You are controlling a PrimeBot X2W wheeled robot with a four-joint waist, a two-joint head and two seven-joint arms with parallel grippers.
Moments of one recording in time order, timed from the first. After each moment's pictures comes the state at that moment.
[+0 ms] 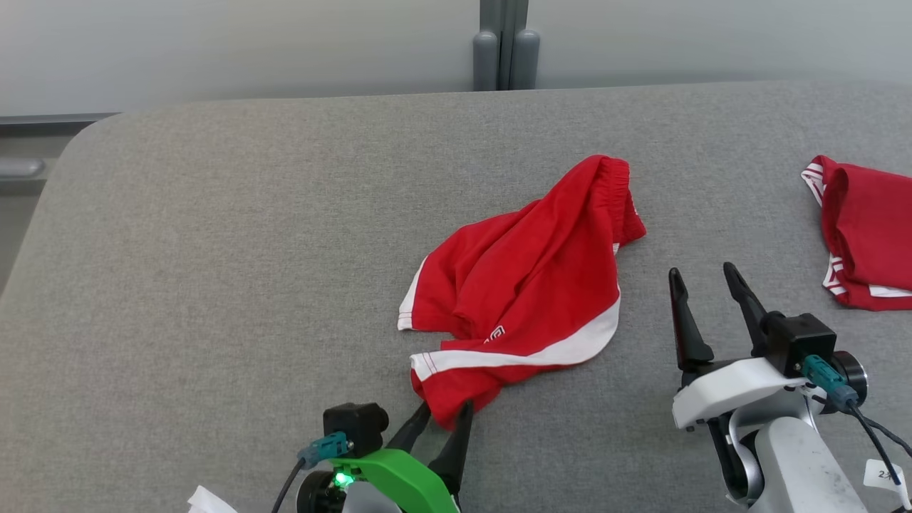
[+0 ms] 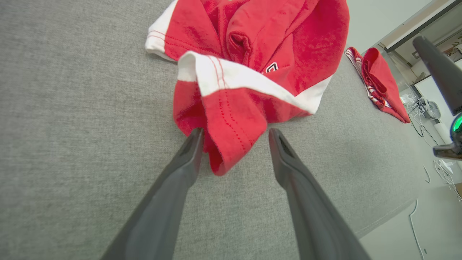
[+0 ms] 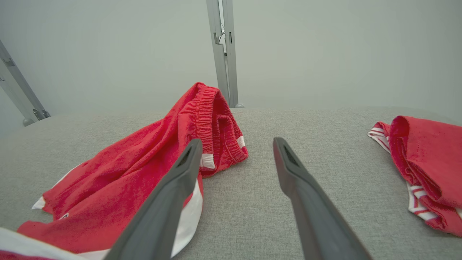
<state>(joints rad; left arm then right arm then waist) -0.12 0.05 -0.60 0.34 -0.71 0.03 -0.04 -0.19 -0.05 0.01 0.33 0.10 0.13 -0.26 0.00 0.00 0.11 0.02</state>
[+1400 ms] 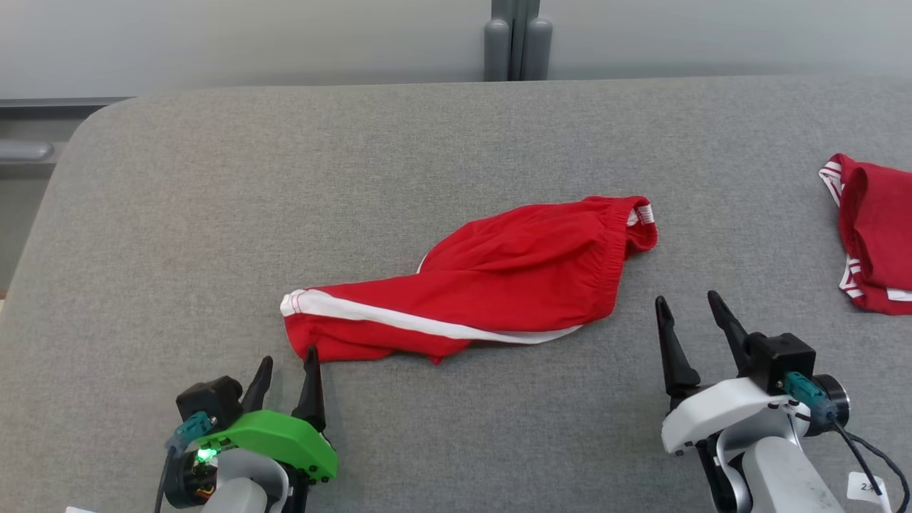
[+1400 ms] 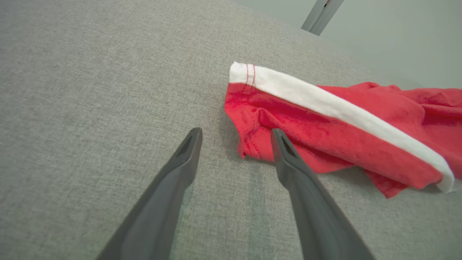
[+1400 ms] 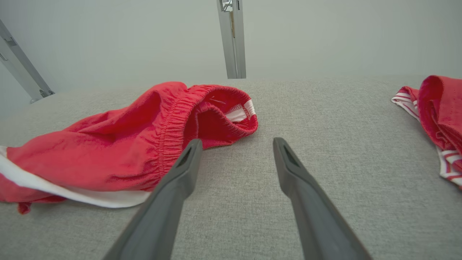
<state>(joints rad) -0.27 0.11 -0.35 0.66 -0.67 0.01 -0.26 -0.17 -0.05 0.03 0.39 0.13 0.13 -0.26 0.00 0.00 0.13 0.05</state>
